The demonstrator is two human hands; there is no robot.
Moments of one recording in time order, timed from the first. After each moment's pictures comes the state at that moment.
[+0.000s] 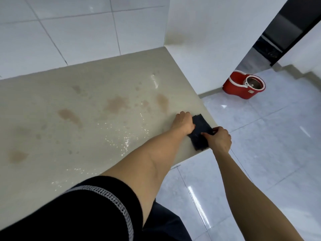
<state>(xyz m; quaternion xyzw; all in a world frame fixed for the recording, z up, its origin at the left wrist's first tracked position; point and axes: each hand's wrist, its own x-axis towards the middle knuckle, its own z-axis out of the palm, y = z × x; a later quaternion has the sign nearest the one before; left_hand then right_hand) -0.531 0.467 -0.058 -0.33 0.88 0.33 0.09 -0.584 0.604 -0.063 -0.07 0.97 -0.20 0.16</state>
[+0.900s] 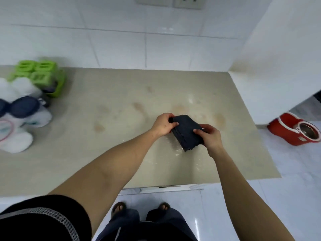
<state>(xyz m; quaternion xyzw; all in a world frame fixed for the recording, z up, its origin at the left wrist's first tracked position) -0.288 0.322 -0.042 -0.44 0.72 0.52 -0.14 -0.438 0.453 -0.029 -0.20 0.74 -0.50 0.40</state>
